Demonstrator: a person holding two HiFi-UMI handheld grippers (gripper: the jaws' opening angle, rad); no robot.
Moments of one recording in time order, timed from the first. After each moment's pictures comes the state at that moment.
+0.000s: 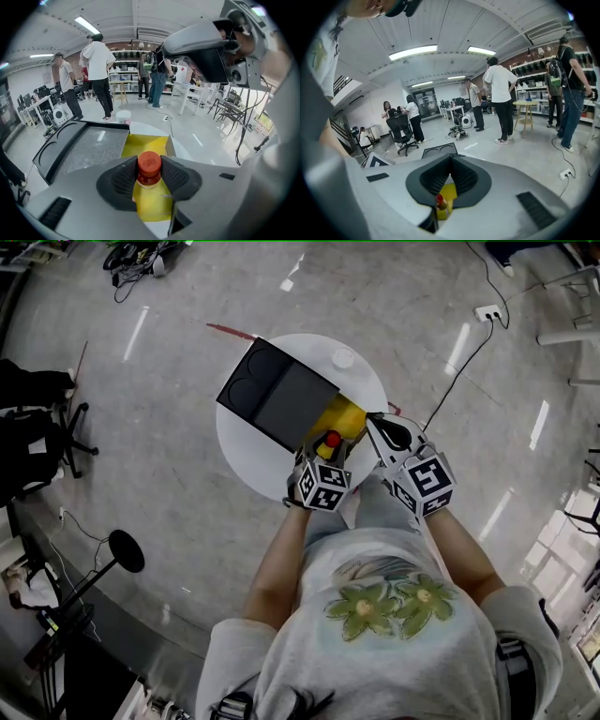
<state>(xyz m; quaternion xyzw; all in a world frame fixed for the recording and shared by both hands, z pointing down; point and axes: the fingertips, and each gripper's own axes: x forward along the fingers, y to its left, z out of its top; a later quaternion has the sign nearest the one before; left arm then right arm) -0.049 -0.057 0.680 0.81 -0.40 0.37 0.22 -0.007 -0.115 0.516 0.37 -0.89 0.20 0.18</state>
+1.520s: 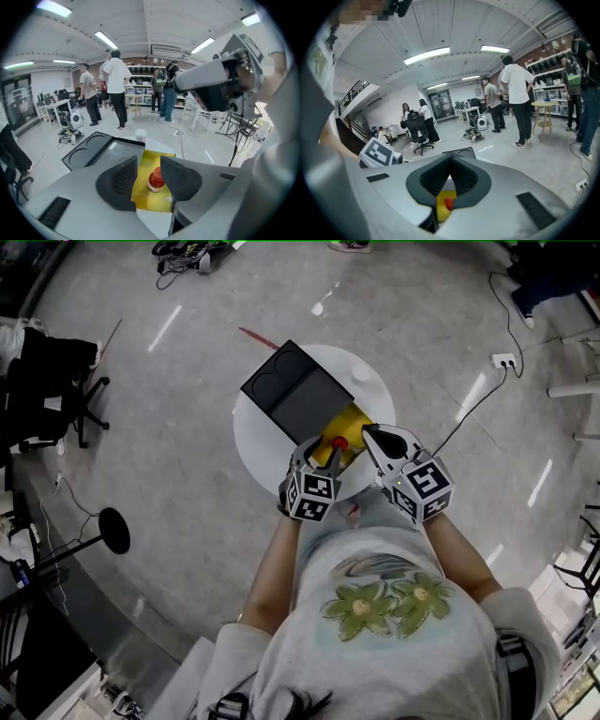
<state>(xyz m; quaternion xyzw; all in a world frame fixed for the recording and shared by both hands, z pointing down) -0.077 -0.044 0.604 0.79 -0.49 0.29 0.21 -0.030 -0.080 0.484 0.27 -0.93 0.19 0.17</state>
